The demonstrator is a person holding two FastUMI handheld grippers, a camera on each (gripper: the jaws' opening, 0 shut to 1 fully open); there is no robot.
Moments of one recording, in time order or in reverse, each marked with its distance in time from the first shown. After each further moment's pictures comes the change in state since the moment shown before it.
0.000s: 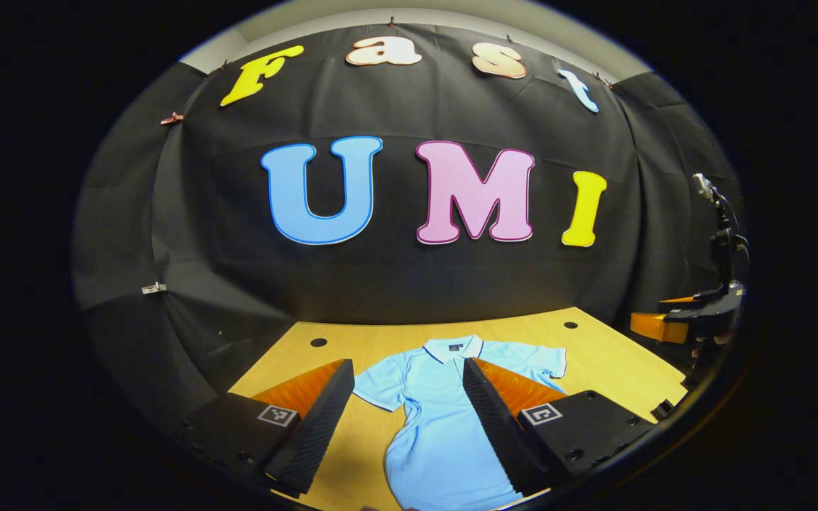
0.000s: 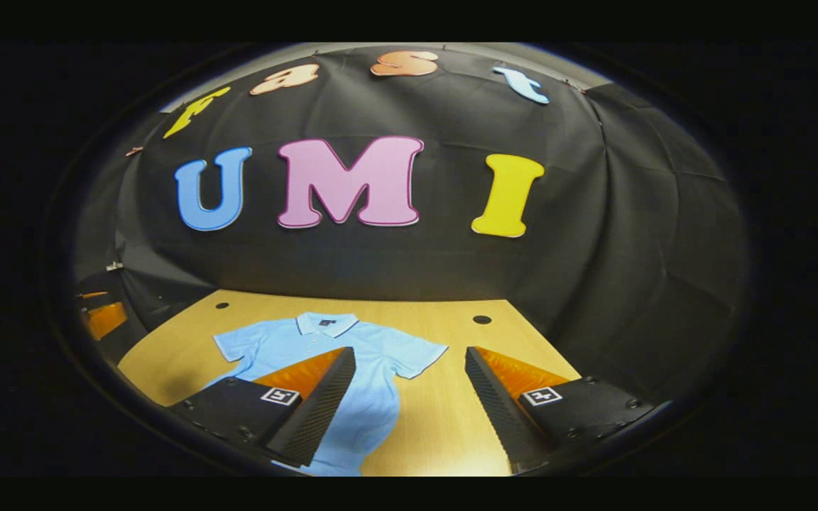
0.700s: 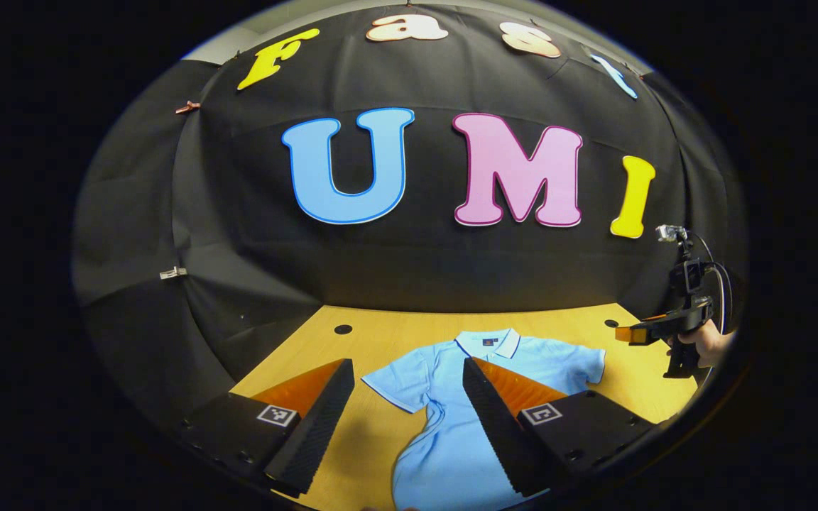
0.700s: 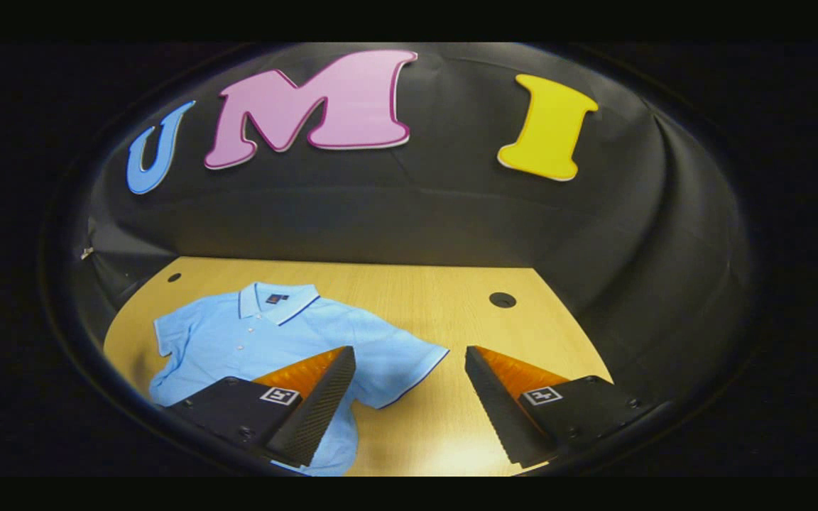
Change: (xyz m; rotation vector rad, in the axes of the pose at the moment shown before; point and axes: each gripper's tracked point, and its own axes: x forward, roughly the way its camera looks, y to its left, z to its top) left arm 0.058 0.024 -0.012 -0.026 0.091 0.159; right arm 0.217 -0.024 -0.074 -0.032 0.276 0.039
